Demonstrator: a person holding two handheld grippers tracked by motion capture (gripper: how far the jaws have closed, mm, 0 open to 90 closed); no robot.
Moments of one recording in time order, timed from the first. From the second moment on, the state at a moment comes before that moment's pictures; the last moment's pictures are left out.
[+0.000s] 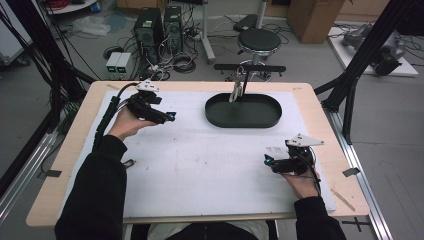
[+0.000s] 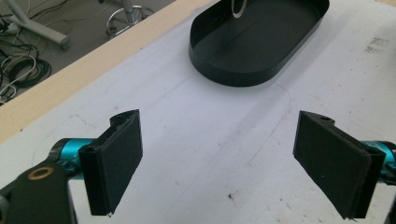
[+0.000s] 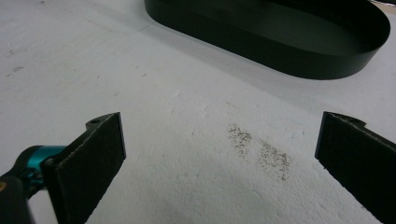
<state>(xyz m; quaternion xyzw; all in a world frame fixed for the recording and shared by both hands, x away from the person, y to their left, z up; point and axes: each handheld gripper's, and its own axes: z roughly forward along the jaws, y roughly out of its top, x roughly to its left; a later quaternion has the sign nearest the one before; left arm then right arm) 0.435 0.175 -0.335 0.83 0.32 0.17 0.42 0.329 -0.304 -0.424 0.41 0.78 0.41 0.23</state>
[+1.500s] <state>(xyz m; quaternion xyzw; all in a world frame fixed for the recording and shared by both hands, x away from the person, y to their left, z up) 0.354 0.257 -0.388 0.84 0.38 0.16 0.35 0.330 -0.299 -0.427 0.40 0.79 0.41 0.21</state>
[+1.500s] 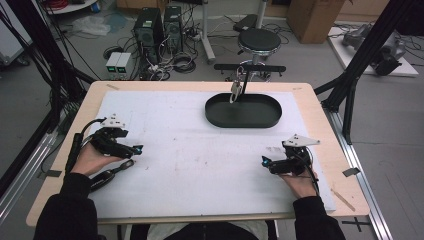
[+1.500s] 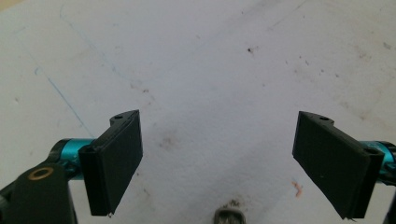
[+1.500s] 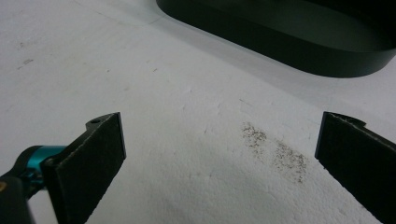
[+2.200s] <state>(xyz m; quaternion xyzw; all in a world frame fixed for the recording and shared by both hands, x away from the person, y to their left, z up) 0.321 0.281 -0.411 0.86 0.39 0.12 0.31 0.327 -0.296 -0.428 0.40 0.80 0.40 0.19</state>
